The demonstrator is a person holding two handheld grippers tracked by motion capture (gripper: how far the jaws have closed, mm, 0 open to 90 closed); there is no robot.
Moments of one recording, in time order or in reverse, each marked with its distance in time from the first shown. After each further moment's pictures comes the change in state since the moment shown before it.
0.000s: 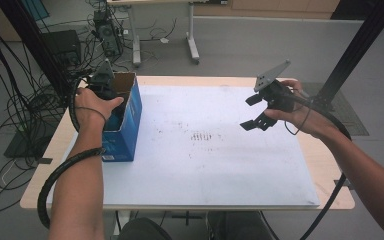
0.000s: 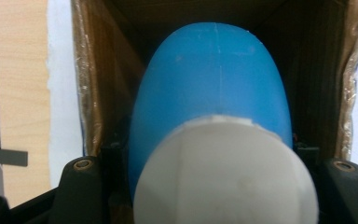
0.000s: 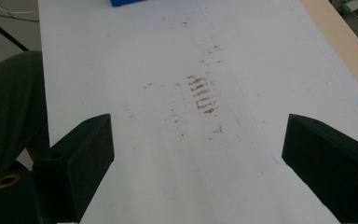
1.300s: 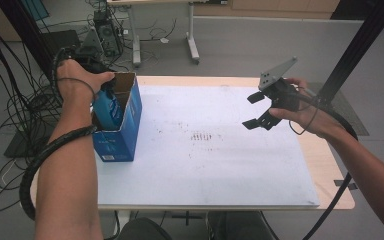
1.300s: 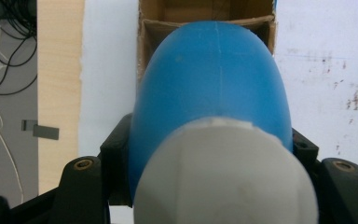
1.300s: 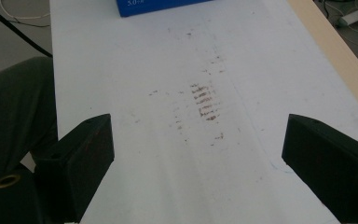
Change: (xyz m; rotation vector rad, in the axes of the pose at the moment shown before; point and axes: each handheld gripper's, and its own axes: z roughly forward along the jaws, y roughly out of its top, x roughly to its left) left arm 0.004 0.013 -0.077 0.016 0.002 -0.039; right arm 0.007 0.003 -0.013 -0.031 0.002 -0.016
